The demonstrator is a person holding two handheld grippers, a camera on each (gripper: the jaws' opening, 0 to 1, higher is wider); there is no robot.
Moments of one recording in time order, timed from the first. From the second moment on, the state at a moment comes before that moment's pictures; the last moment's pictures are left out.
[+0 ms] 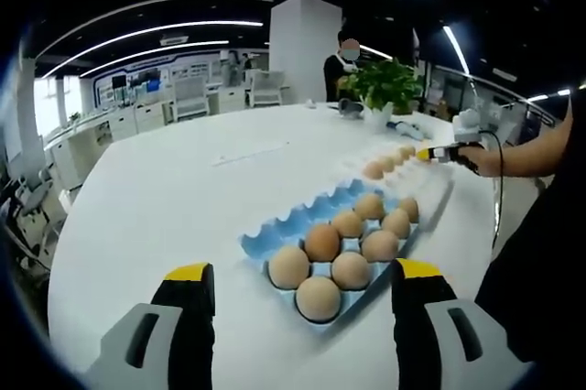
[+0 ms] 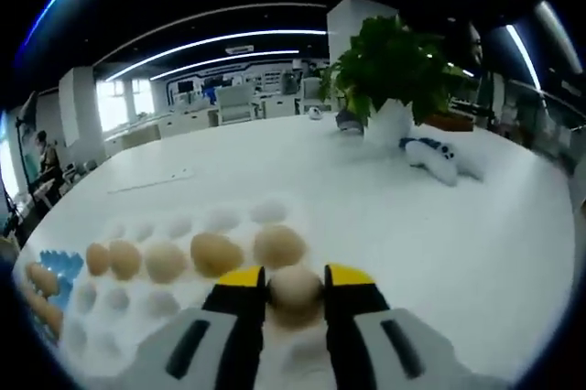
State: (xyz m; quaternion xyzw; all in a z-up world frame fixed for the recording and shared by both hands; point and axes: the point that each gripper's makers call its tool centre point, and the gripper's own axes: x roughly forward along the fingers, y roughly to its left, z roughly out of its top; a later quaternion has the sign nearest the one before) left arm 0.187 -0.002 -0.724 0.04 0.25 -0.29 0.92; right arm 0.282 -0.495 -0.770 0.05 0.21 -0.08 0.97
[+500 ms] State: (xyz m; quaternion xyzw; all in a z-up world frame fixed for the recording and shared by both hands) left arm 0.187 -0.009 -0.726 0.03 0.25 -0.30 0.92; right arm 0.285 -0.425 -0.722 0.08 0.16 0.02 0.98
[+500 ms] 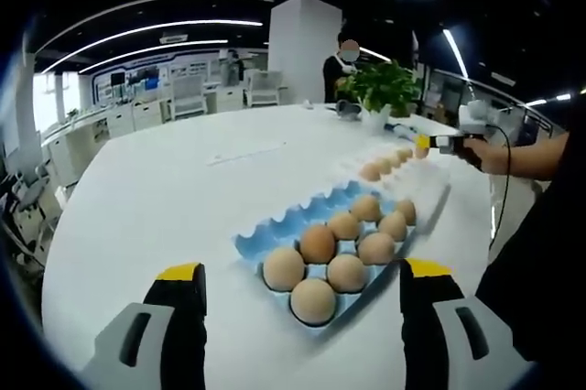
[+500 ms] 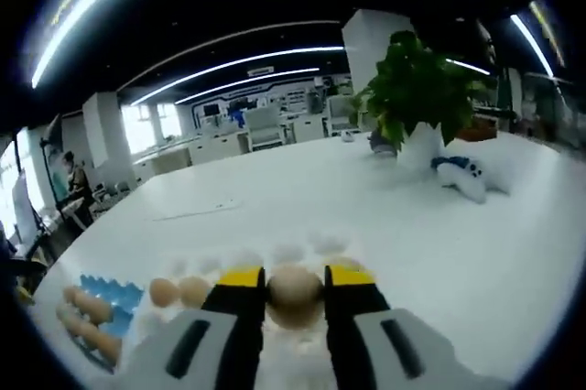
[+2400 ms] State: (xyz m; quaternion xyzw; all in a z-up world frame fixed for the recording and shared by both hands) left arm 0.186 -0.005 -0.725 0.04 0.25 -0.29 0.92; right arm 0.261 -0.199 -0.768 0.04 0.24 0.31 0.92
